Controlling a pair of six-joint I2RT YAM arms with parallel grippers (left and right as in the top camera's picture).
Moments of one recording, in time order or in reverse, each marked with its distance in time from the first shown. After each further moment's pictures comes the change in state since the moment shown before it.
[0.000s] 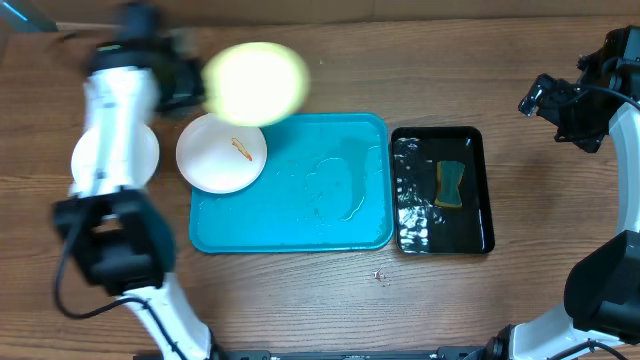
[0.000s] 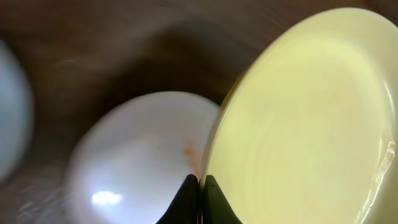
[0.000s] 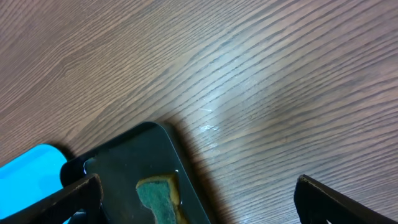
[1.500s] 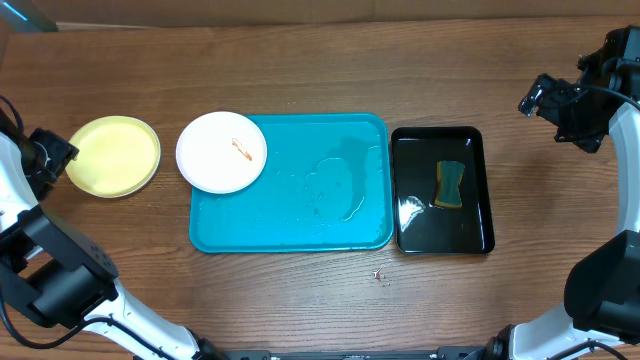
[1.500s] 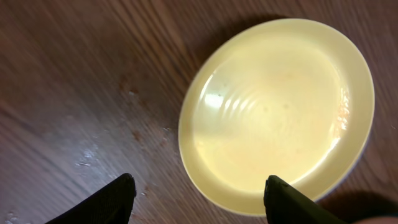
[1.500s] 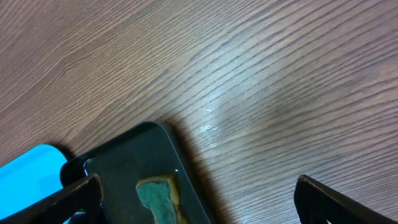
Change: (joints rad) left arm 0.488 0.000 -0.118 0.024 -0.297 -0.052; right arm 0.000 0.000 0.000 0.000 0.000 -0.001
